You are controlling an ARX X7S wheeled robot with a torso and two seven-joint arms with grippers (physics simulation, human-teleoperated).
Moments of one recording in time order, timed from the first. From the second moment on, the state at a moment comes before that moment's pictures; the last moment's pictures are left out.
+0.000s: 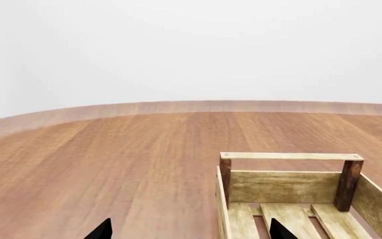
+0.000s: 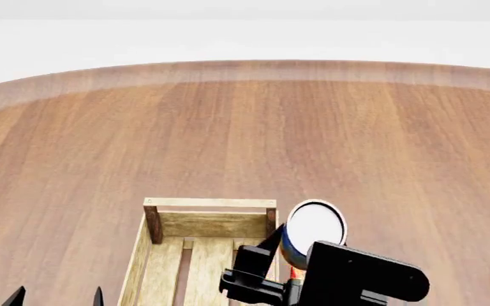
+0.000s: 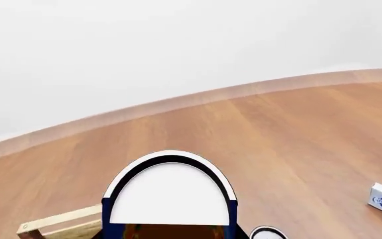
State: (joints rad) left arm -0.03 -0.26 0.29 0.01 -0.26 0.04 -0.31; right arm 0.30 0.18 -0.33 -0.44 0.58 0.65 0.79
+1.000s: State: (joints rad) left arm -0.03 -0.27 0.30 0.02 -0.28 0.04 -0.33; right arm 0.53 0.04 -0.65 0.30 0.46 0.28 0.38
